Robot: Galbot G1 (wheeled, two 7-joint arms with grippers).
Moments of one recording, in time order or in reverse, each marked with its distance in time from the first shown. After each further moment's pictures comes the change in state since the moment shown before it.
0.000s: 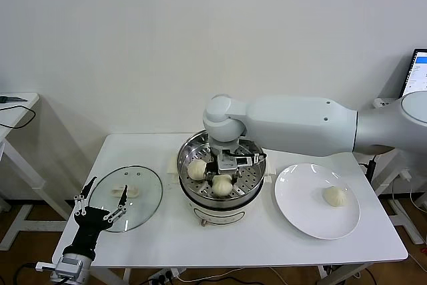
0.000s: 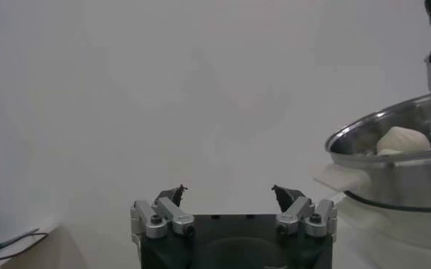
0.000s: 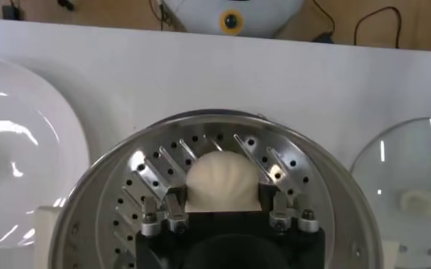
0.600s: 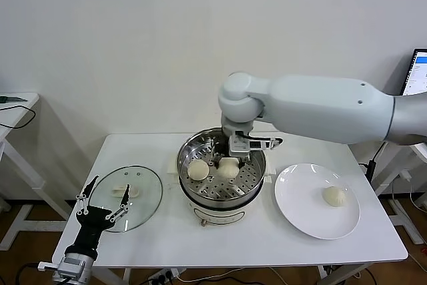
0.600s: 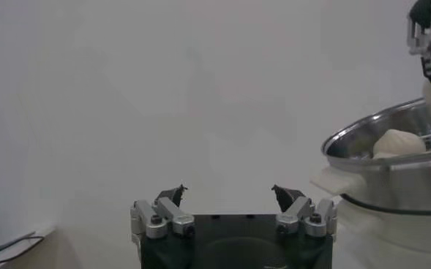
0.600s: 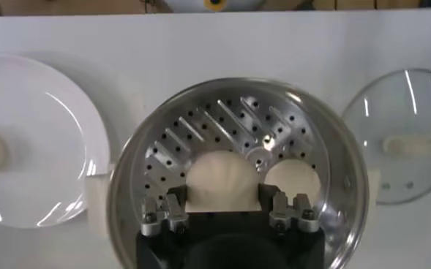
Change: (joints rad) left arm -0.001 -0.004 0.010 -0.007 0.009 -0.001 -0.002; right arm 0.115 -0.063 0.002 0.053 0.041 -0.017 0.007
